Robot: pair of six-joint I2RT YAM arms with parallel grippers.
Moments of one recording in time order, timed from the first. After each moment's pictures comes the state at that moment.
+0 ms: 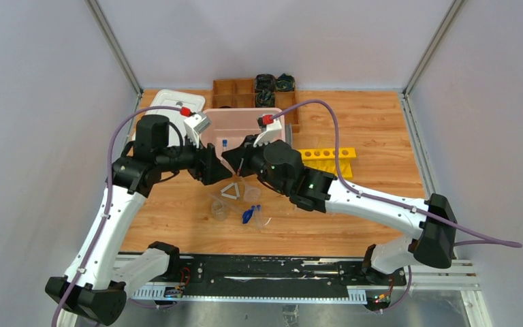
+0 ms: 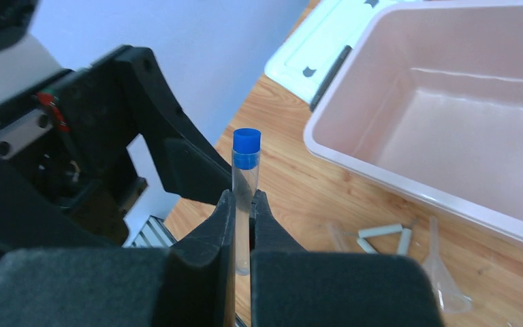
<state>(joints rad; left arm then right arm) -0.26 0.98 1.16 -0.78 0.74 0.00 1.14 1.40 1.21 0.08 0.34 0.62</state>
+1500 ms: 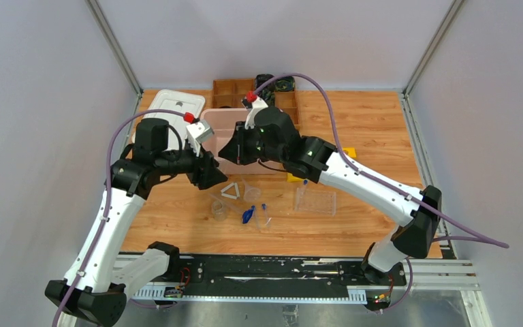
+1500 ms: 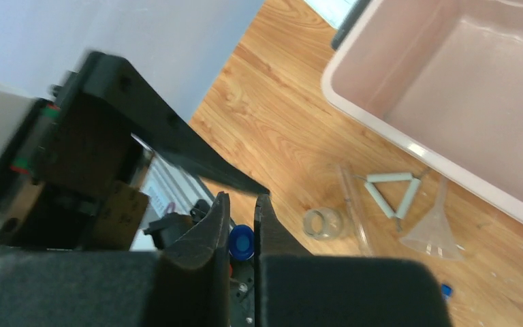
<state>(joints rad) -0.26 0.96 1.15 -0.83 0.77 0.23 1.02 1.56 1.59 -0.36 -0.03 0.63</state>
